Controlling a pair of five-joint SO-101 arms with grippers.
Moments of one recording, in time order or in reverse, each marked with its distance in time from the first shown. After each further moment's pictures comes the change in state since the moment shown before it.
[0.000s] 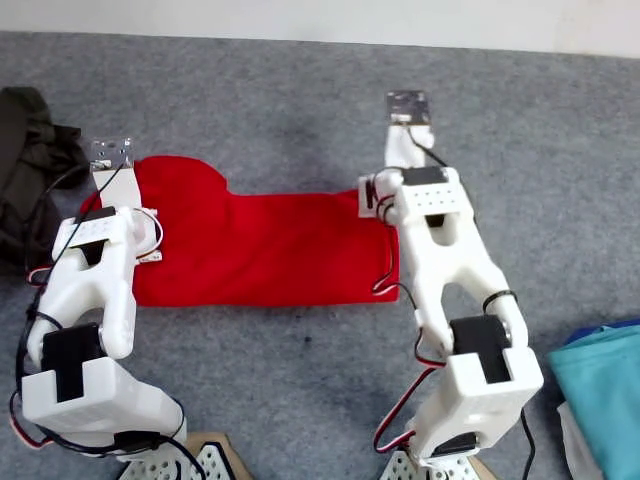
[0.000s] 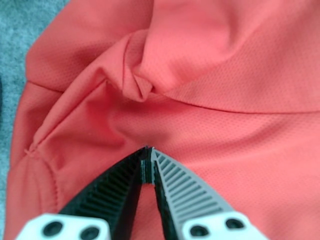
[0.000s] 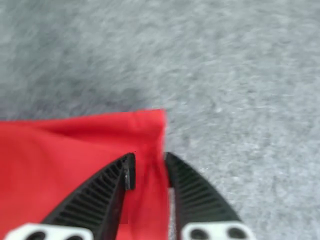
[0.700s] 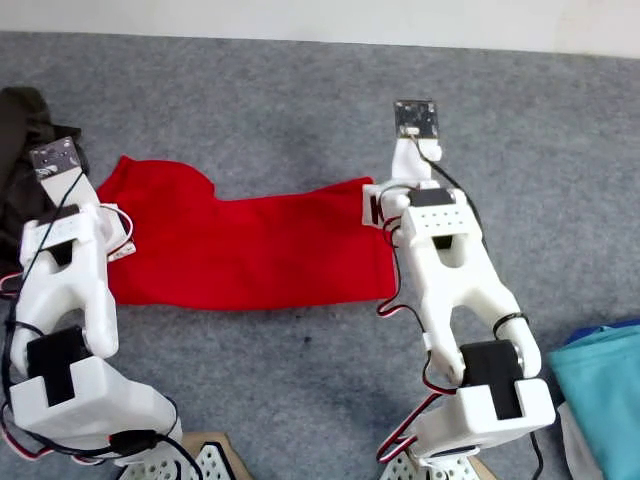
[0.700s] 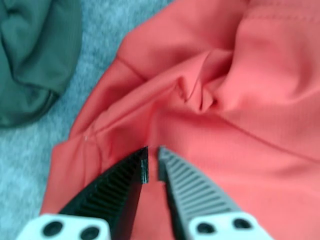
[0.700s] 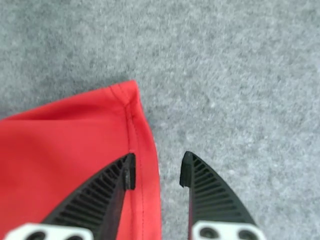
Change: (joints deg) left arm -7.4 0.0 -5.1 7.9 10.4; right arm 0.6 -7.7 11.4 -8.1 -1.4
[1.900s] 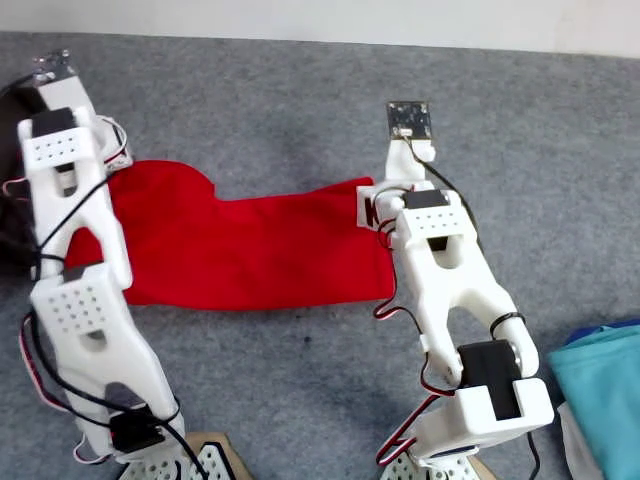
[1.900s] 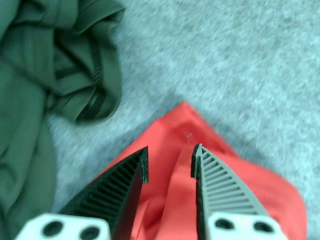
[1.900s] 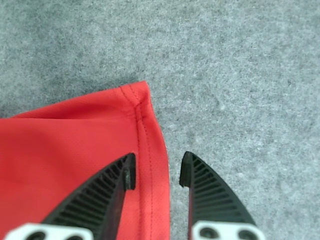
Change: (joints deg) left arm 4.6 42.2 -73.8 25.8 0.4; right arm -1.5 0.0 0.4 -0.4 0.1
